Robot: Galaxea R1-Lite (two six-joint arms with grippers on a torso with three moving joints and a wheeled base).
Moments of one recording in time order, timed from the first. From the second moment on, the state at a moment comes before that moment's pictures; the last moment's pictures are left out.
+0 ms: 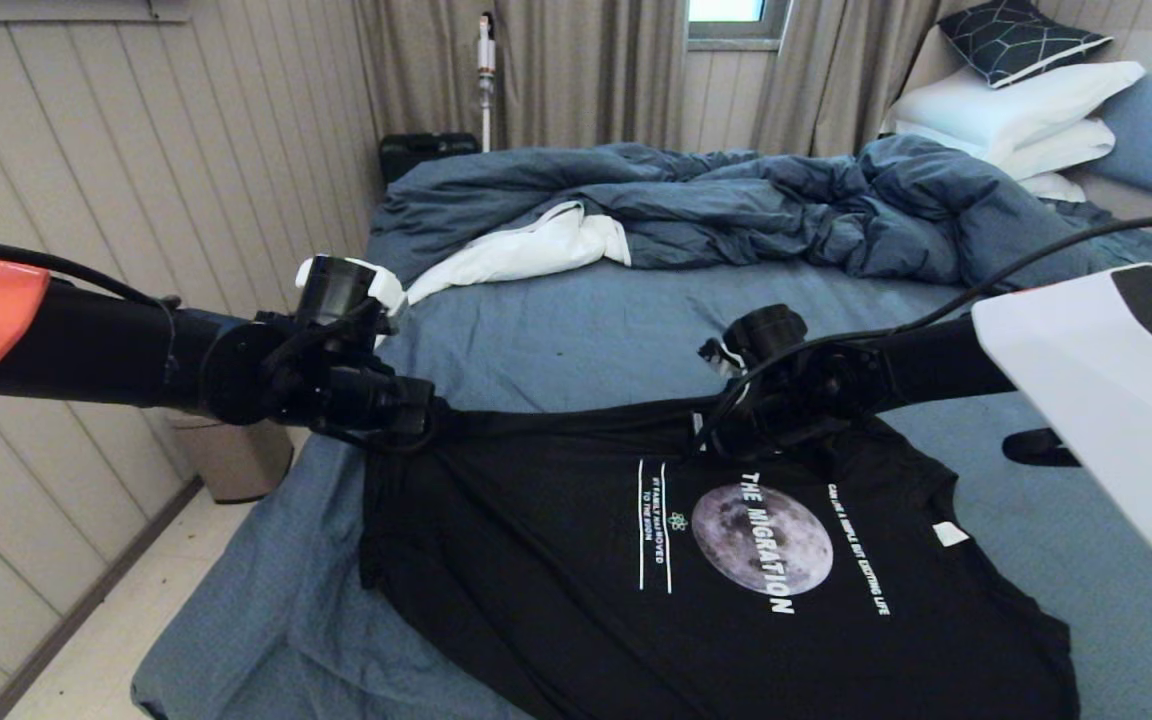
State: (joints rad) left arm -0.41 1.98 -1.32 0.05 0.19 -0.09; right arm 0.30 2.23 -1.61 0.22 0.13 0.23
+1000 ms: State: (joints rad) left arm -0.40 2.17 -1.38 -0.14 0.24 0.28; right arm 0.30 2.23 -1.62 0.22 0.13 0.23
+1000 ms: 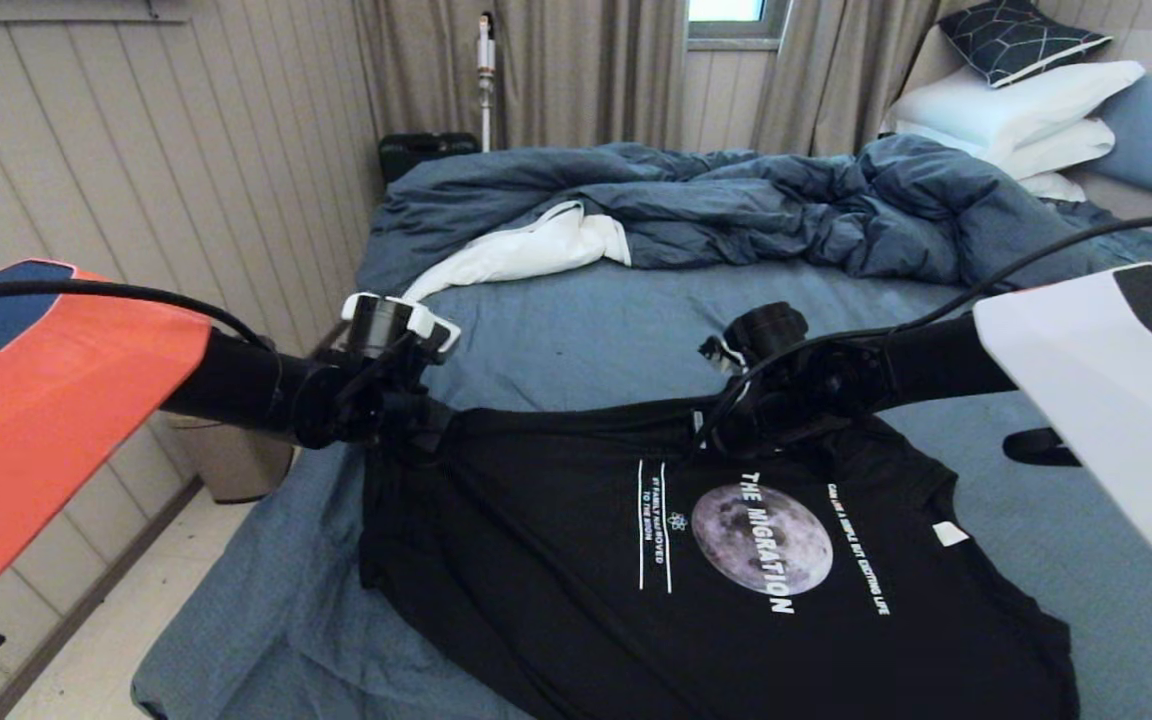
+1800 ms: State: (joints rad) left arm -0.36 2.28 -1.53 -0.28 0.30 0.24; right arm 0.30 2.24 -1.61 0.22 0.13 0.23
